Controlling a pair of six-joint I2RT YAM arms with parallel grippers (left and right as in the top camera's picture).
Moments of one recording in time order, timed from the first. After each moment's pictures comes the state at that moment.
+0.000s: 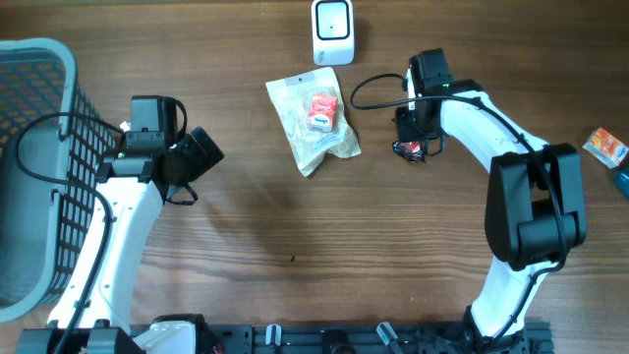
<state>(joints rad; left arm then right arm) 0.00 1.37 1.01 -0.82 -0.05 -0.66 0.20 2.02 1.36 -0.64 0.04 0.07</state>
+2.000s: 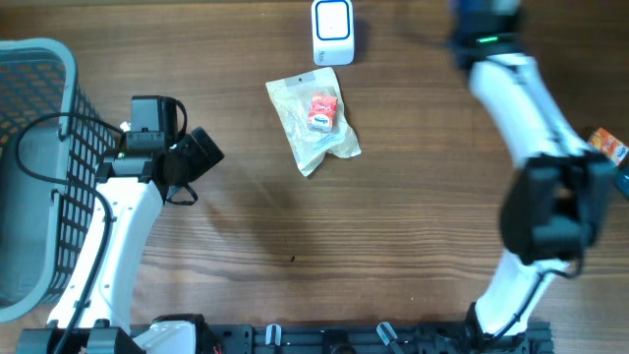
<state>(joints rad) 0.00 1.37 1.01 -0.83 -0.05 -0.66 0.02 2.01 1.70 -0.34 0.69 0.27</state>
